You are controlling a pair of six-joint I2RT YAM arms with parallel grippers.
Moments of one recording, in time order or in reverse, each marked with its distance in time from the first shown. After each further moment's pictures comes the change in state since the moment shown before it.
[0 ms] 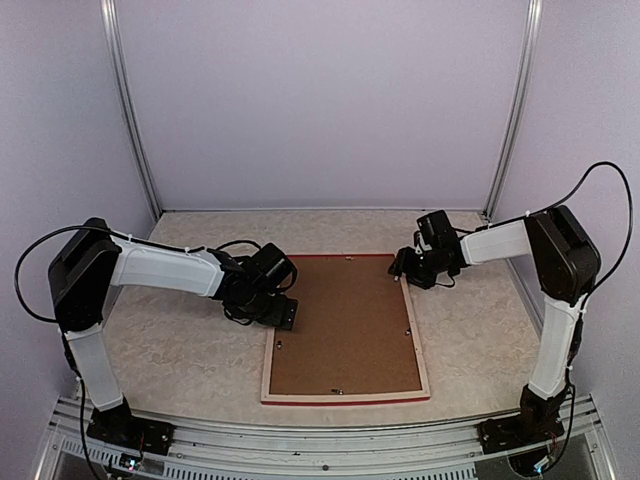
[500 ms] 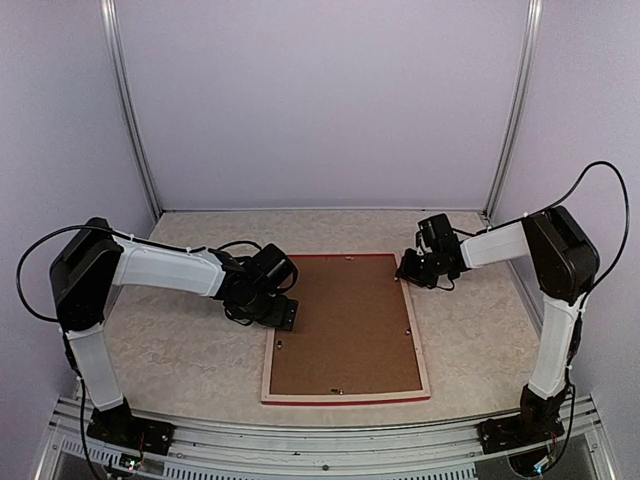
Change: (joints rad) left arm 0.000 0.009 0.006 -0.007 0.000 0.000; right arm 0.005 0.016 -0.016 0.038 0.050 -0.028
